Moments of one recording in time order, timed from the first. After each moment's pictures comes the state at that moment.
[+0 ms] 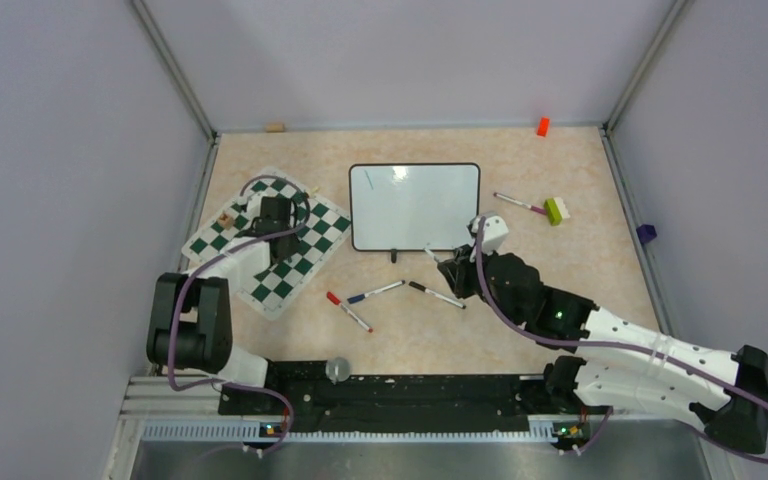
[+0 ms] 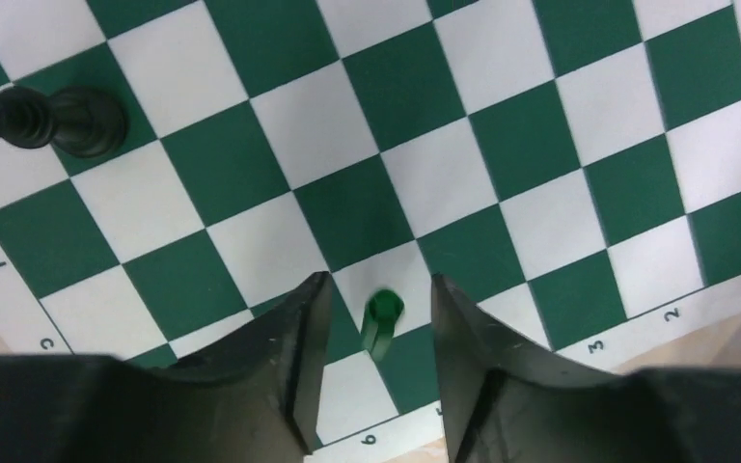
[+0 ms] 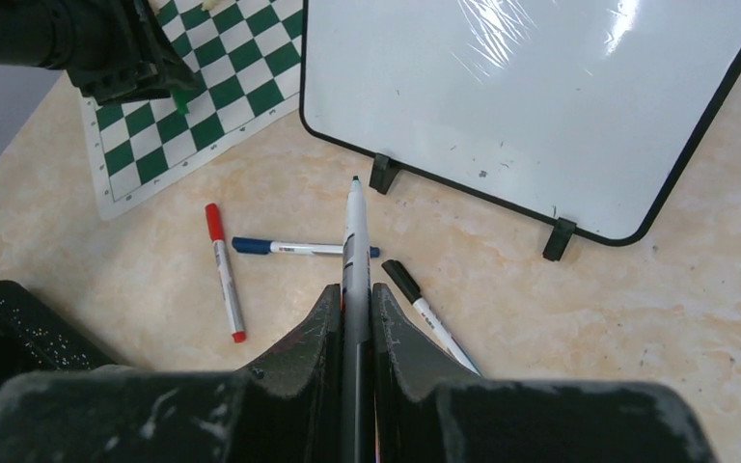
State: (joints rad) left arm -0.12 1.47 0.76 -0.22 -0.33 -0.61; right arm 1.03 0.85 0.65 -0.13 0.42 0.41
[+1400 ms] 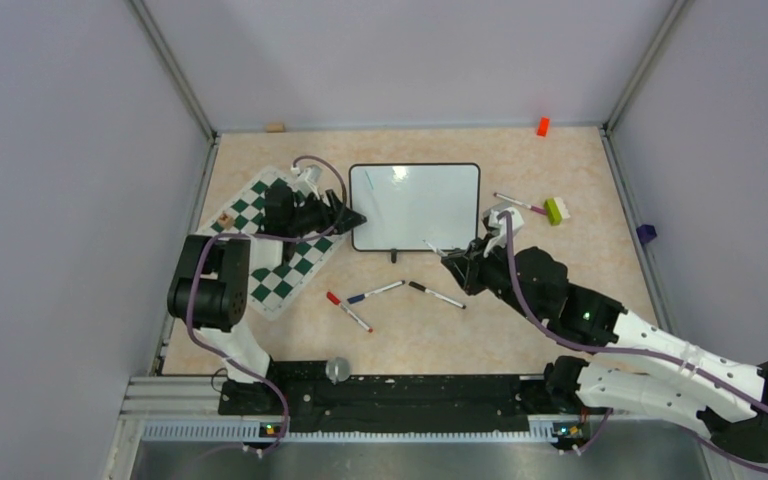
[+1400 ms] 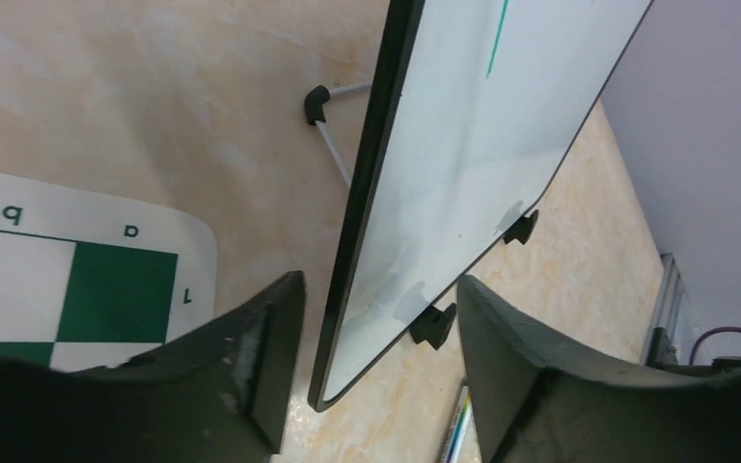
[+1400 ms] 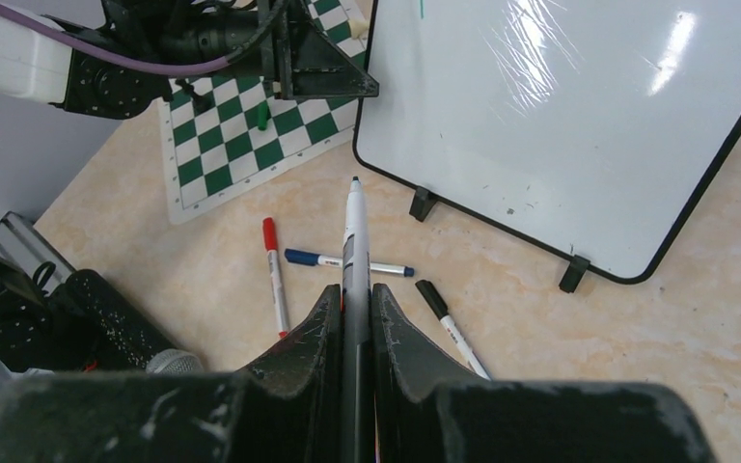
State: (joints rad) left arm -0.12 1.74 0.76 0.62 0.75 -0.51; right arm 1.03 0.77 0.76 -0.23 0.34 0.36
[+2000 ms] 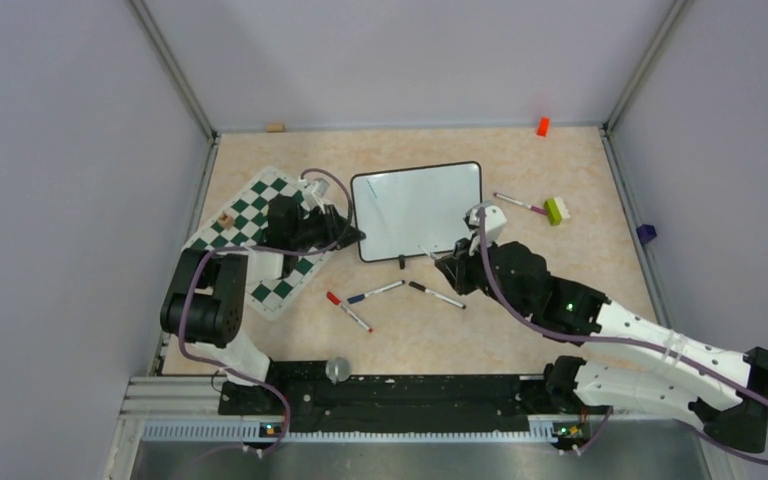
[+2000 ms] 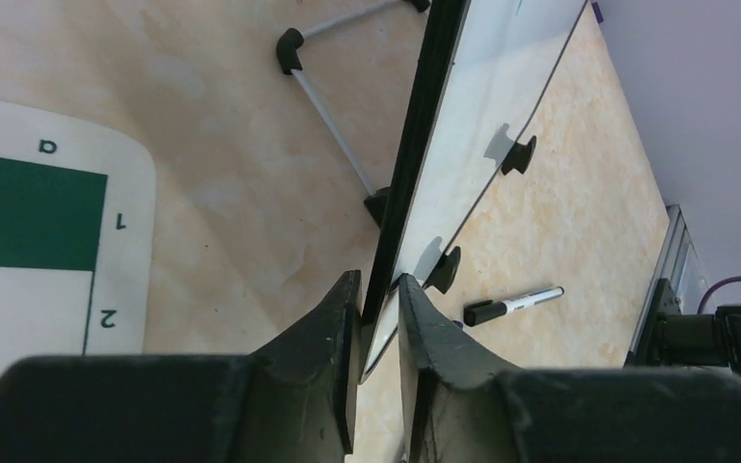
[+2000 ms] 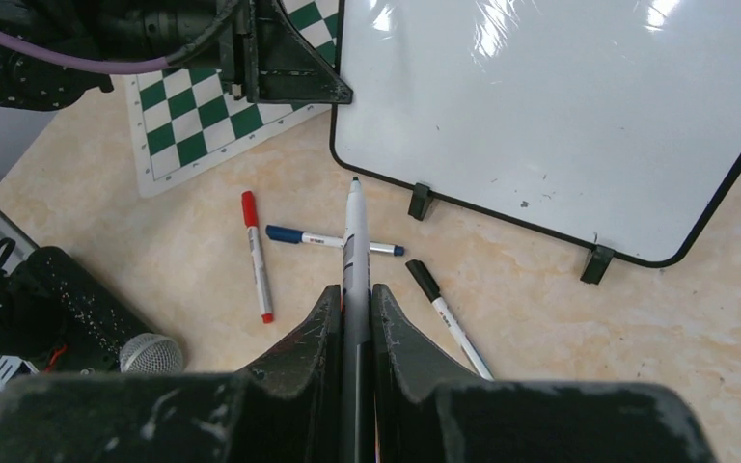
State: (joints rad) left arm -0.16 1.67 0.67 0.57 0.76 -0.46; right arm 1.03 0.84 0.78 -0.26 0.34 0.37
